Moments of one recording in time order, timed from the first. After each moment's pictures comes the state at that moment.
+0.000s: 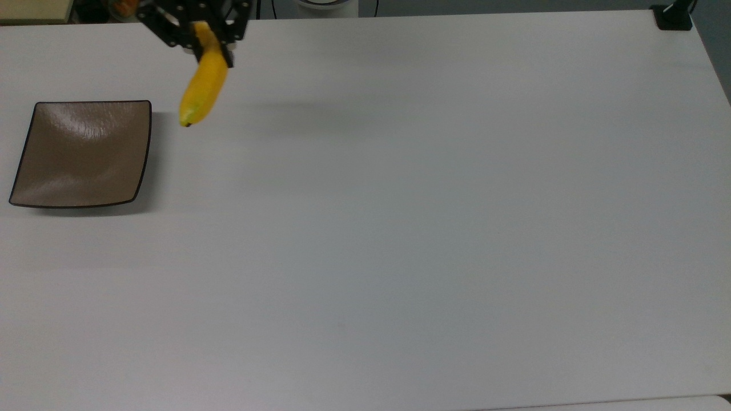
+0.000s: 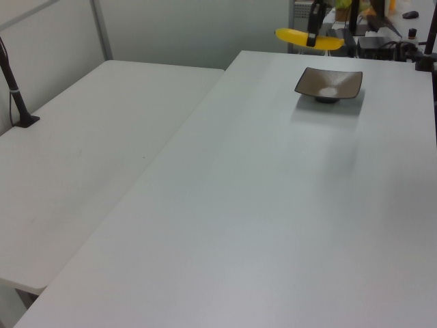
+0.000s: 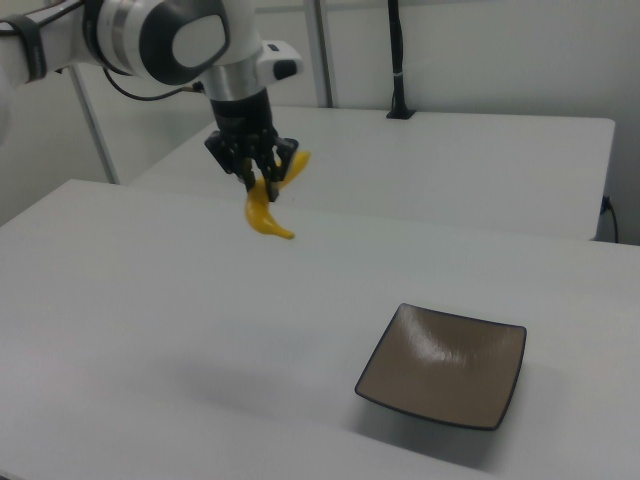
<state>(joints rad) -0.29 0.14 0.19 -1.48 0.06 1.74 -0.29</state>
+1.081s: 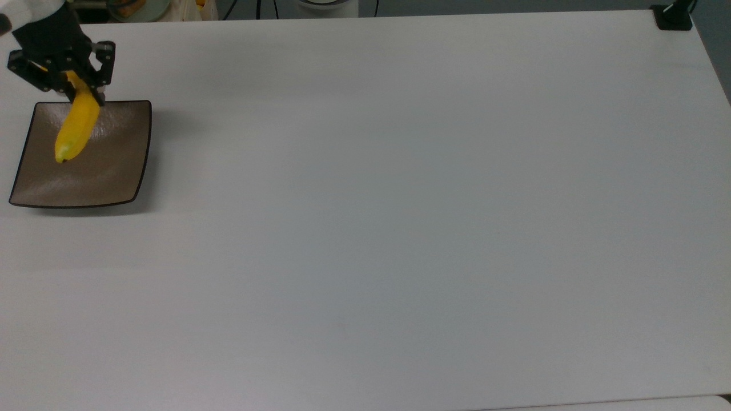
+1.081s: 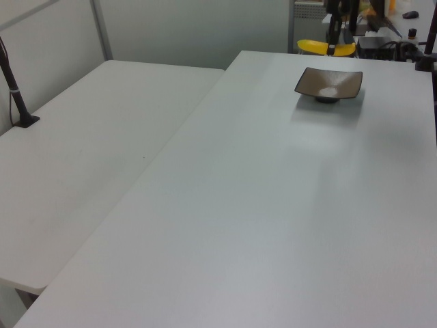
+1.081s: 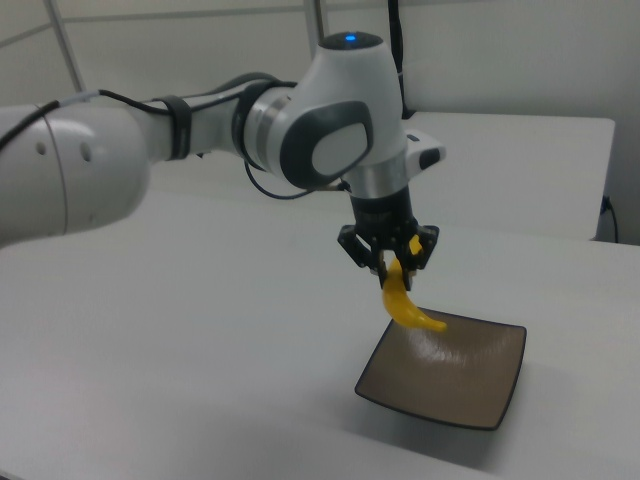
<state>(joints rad) -0.55 0.33 0.19 -1.50 -0.06 1.93 -0.62</state>
